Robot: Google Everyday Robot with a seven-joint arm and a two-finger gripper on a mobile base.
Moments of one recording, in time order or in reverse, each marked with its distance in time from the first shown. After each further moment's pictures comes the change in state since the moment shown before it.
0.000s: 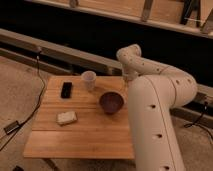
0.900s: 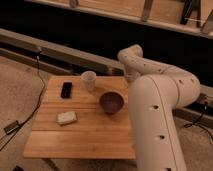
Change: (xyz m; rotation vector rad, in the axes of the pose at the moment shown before) arm 0.001 -0.001 0.000 0.004 0.000 -0.009
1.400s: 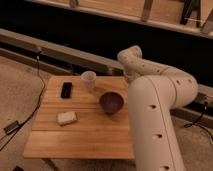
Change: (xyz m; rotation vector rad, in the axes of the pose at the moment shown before) arm -0.014 0.000 0.019 0.020 -0.005 -0.165
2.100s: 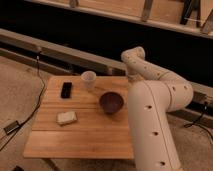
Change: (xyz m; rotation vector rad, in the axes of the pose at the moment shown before) arm -0.001 -0.033 0.012 -0.074 -0.043 -0.132
